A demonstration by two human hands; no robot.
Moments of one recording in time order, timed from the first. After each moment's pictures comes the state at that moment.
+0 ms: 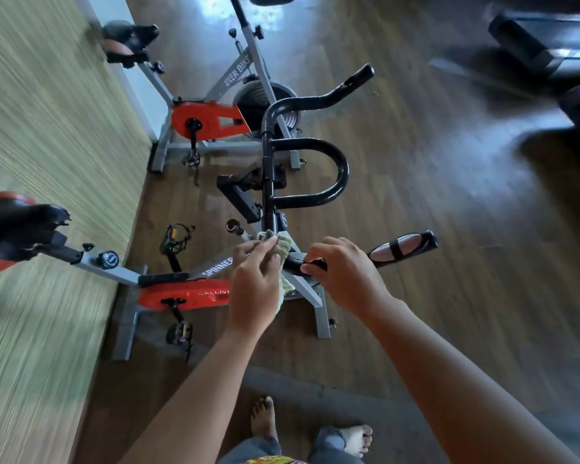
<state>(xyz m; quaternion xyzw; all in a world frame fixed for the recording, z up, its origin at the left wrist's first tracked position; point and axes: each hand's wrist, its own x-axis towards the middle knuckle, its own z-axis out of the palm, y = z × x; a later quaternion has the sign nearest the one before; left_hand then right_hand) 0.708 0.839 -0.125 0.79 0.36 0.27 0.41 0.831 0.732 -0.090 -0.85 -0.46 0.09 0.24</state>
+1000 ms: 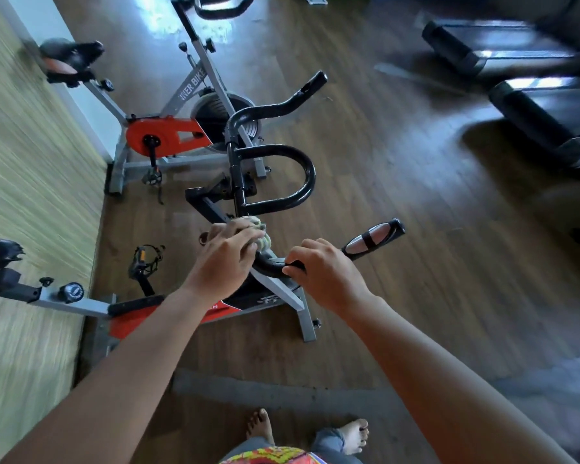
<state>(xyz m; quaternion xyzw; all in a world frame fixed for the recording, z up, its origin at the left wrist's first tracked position) 0.725 0.911 -0.125 0.95 0.13 0.17 0.23 0.820 0.726 -0.090 -0.85 -0.47 0.04 0.22</state>
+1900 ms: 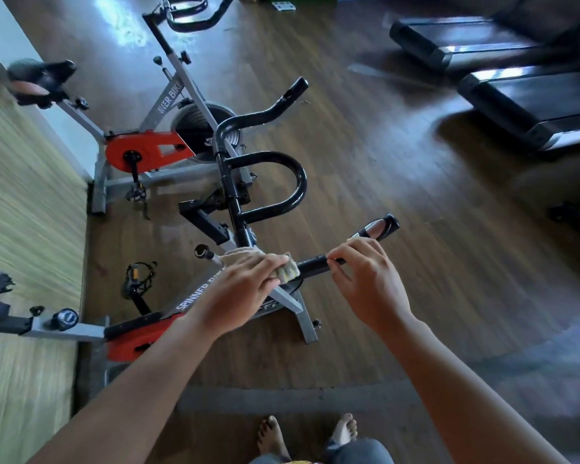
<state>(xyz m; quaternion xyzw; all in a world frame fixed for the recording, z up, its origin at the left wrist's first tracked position) 0.711 0.904 -0.123 0.96 -0.08 0.14 0.23 0.807 0.679 -0.081 -0.88 -0.35 -0.12 0.29</state>
